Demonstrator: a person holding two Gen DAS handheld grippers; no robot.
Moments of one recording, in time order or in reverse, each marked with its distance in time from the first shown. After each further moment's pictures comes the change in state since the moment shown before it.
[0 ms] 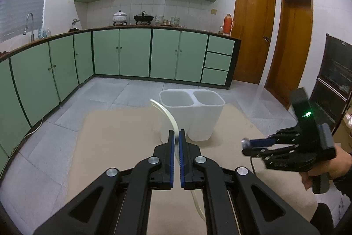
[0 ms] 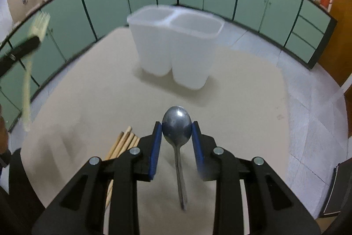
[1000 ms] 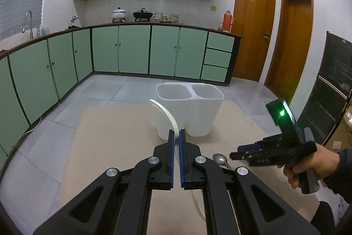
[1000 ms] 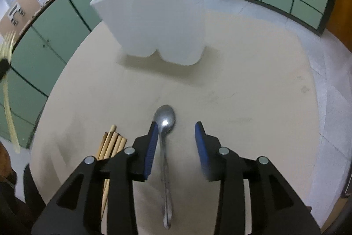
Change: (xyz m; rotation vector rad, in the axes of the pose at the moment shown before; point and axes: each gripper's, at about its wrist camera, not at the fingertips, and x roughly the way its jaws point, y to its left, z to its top) left arm 0.009 0.009 -0.002 0.010 0.019 -0.007; right arm 0.081 -0.025 -0.003 0.124 0.131 0.098
